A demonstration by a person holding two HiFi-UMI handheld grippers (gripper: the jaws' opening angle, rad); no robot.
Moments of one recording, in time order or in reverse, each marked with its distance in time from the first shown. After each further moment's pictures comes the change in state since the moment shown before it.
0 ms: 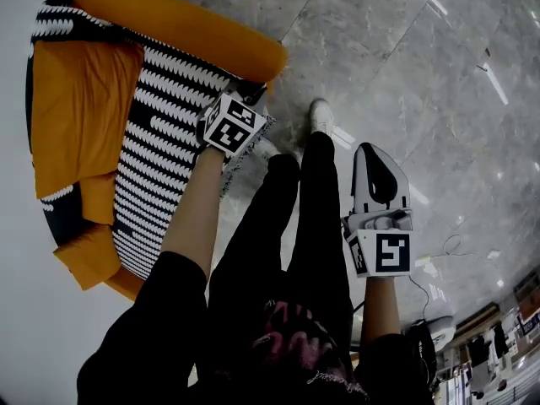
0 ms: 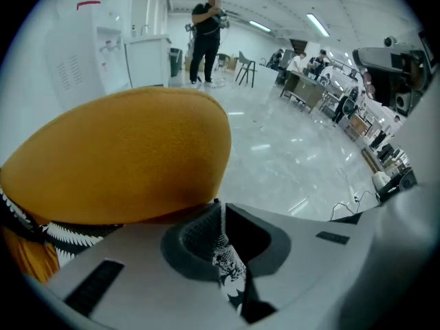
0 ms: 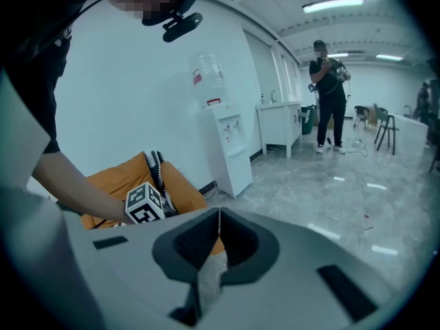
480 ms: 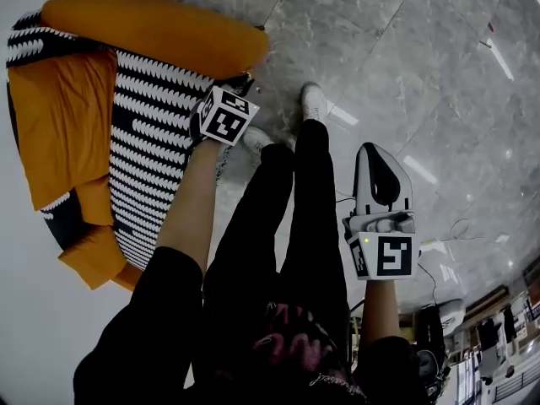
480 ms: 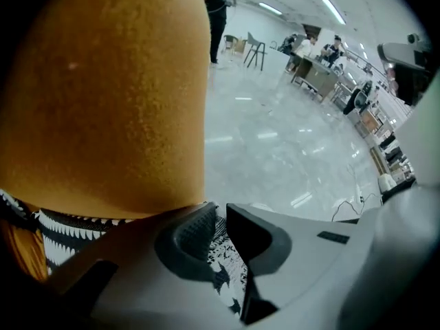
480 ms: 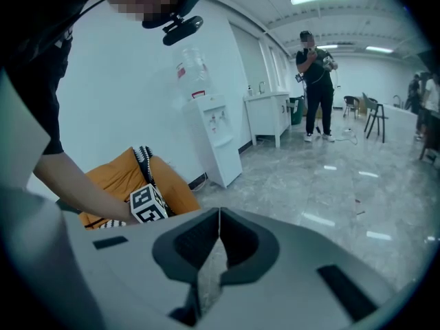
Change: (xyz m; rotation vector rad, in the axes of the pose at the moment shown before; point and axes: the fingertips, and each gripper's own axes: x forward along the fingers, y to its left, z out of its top) left arm 0.069 -0.012 -0.020 -0.044 0.133 0.042; right arm -0.005 -0.056 -0.052 0.070 0.054 -0.051
